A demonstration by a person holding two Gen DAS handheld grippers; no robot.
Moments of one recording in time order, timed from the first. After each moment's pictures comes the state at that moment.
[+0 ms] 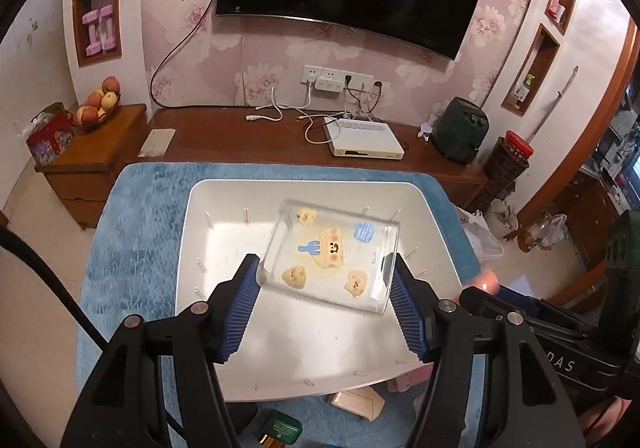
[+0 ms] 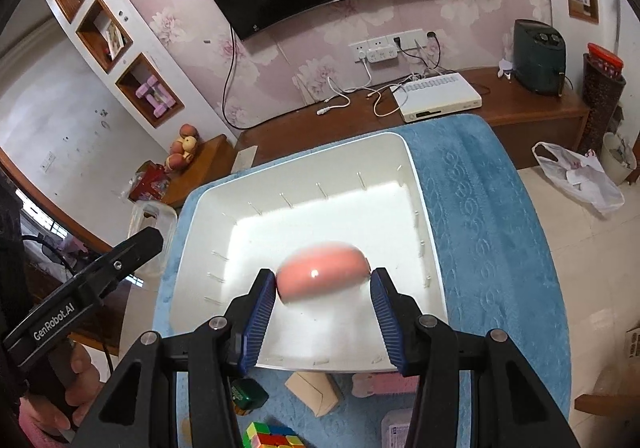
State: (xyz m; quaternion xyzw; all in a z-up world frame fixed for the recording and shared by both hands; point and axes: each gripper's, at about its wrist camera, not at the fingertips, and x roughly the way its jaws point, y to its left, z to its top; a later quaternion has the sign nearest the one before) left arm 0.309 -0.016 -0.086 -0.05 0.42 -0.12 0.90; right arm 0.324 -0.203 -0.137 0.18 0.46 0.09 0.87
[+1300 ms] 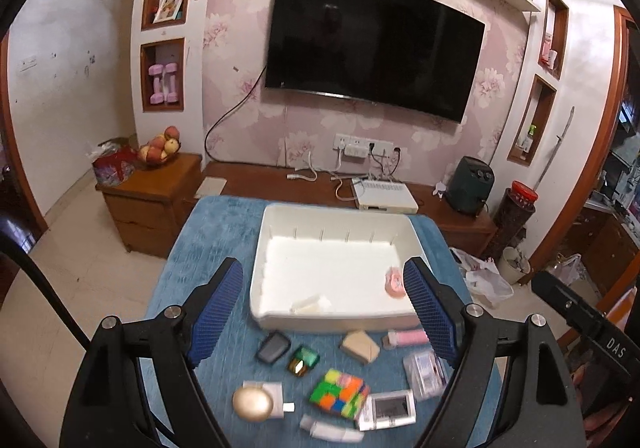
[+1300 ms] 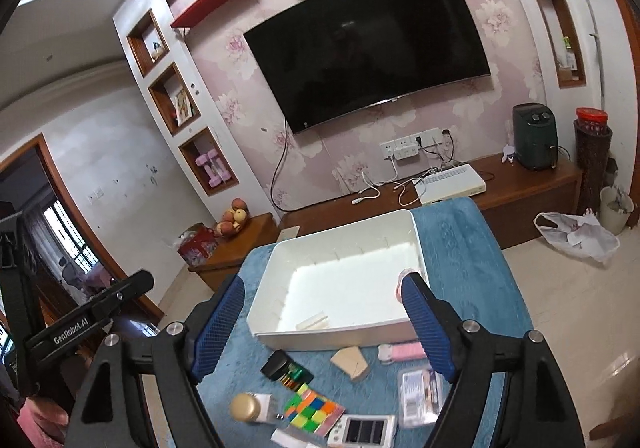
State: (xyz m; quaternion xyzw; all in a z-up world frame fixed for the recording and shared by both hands) left arm 0.144 0.030 -0.004 -0.05 0.31 -0.05 0.95; right arm 0.133 -0.217 -0.040 0.19 0.27 0.11 0.94
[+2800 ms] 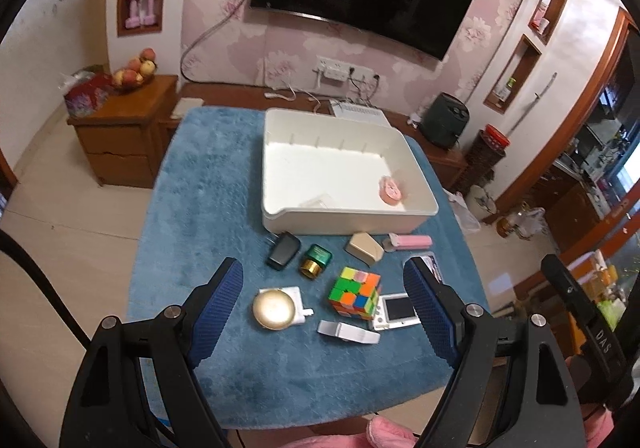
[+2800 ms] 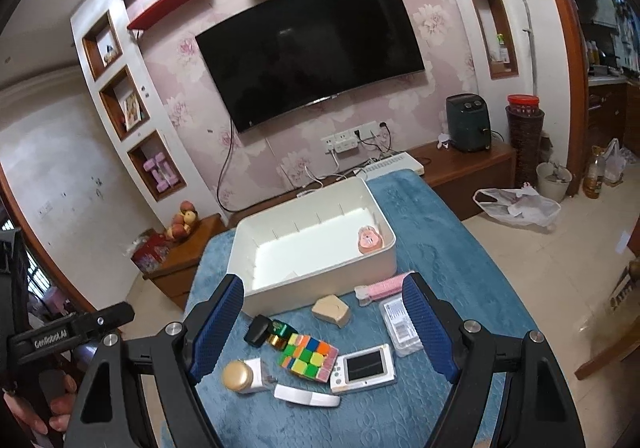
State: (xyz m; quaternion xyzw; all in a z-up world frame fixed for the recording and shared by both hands) left arm 0.116 0.099 -0.046 -0.08 0.44 -0.14 0.88; right arm 0.056 -0.154 -0.065 0.18 0.30 -0.02 0.94
